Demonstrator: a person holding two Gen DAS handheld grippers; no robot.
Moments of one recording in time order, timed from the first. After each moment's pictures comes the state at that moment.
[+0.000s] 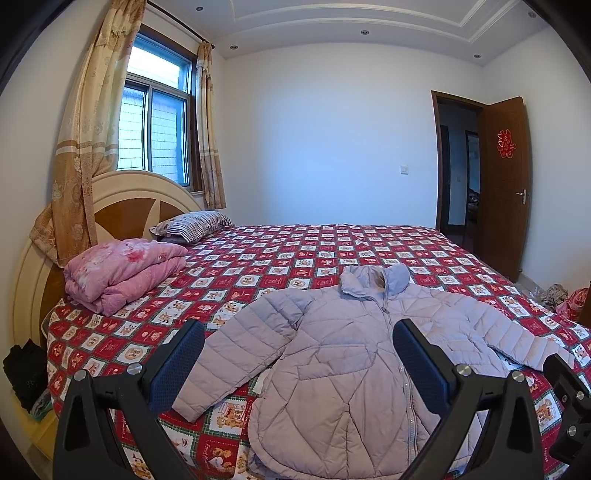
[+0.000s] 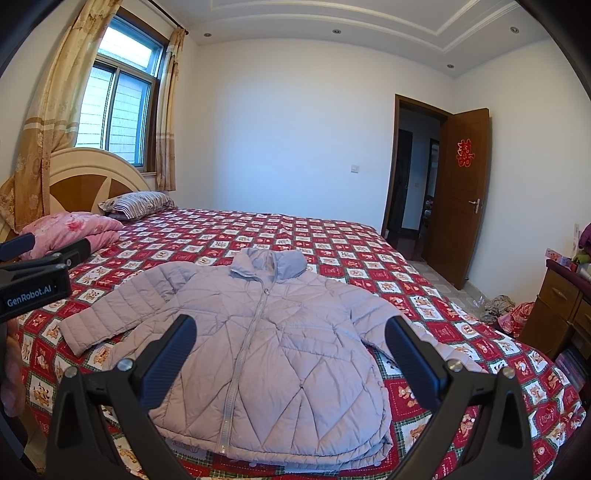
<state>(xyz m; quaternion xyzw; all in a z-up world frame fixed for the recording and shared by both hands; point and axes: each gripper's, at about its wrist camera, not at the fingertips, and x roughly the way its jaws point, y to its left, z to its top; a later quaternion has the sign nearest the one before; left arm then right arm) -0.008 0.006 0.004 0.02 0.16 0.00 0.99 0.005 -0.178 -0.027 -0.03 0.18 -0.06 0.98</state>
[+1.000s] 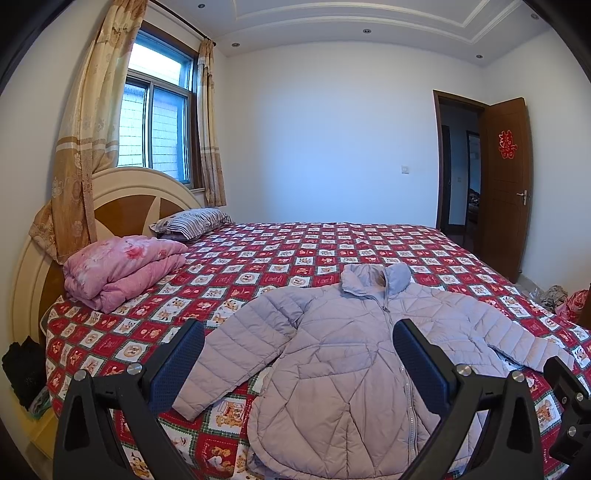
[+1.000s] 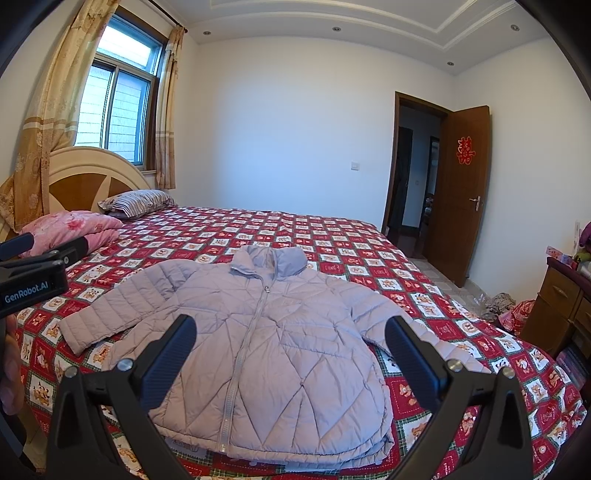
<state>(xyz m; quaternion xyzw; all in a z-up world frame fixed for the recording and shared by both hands) -0.008 0.008 0.002 0.02 0.16 0.00 0.99 0.005 -0.178 -0.029 -0.03 0.18 -0.06 0.98</state>
